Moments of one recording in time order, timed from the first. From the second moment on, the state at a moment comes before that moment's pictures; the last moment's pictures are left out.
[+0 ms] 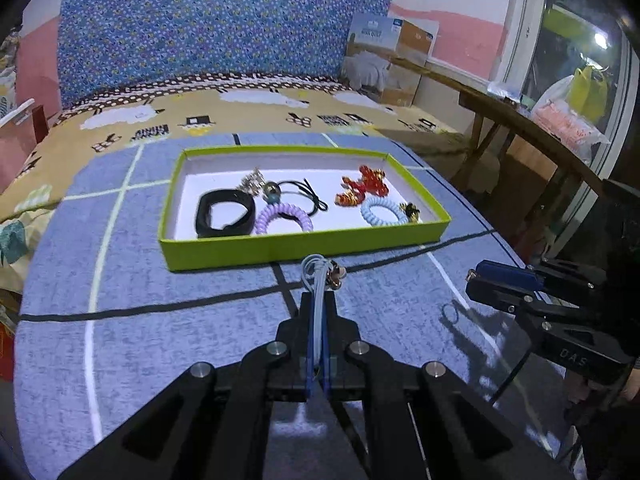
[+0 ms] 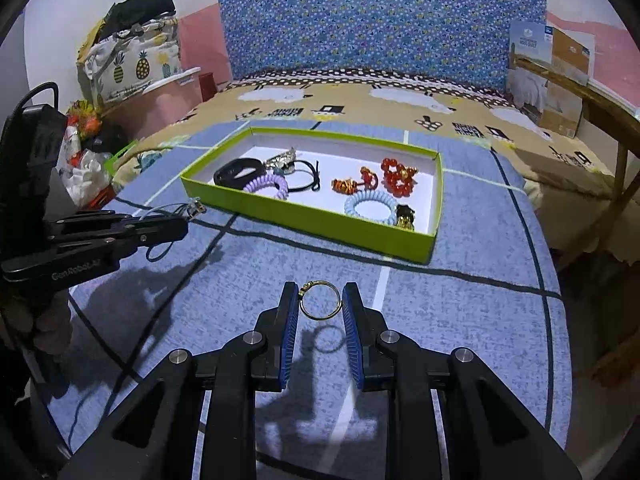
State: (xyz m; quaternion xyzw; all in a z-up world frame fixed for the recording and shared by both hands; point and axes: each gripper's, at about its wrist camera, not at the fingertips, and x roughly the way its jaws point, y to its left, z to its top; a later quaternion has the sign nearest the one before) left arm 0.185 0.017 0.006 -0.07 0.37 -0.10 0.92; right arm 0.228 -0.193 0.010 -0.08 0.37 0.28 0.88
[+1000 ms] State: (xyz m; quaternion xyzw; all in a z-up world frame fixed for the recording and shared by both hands) left arm 0.320 0.065 0.004 -0.01 0.38 -0.03 0.92; right arm 0.364 -0.139 0.014 -0.08 0.37 0.29 0.88
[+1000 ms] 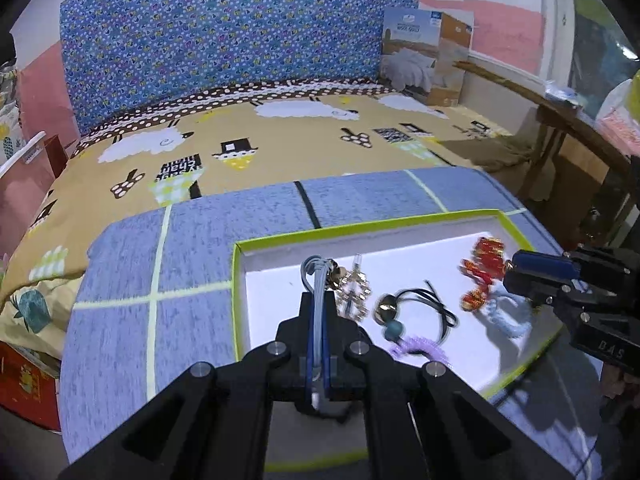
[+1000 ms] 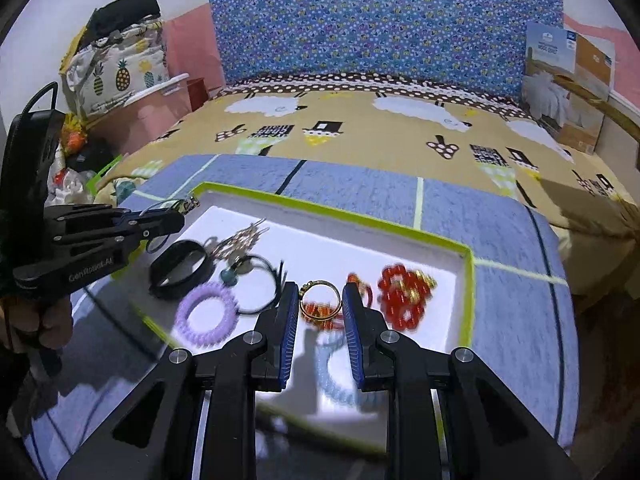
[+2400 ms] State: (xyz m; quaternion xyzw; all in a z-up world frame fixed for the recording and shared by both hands) left arm 0.330 0.070 -0.003 -0.03 0.41 -0.04 0.91; right arm 0.389 -0.115 0.000 -0.10 0.41 0.28 0.86
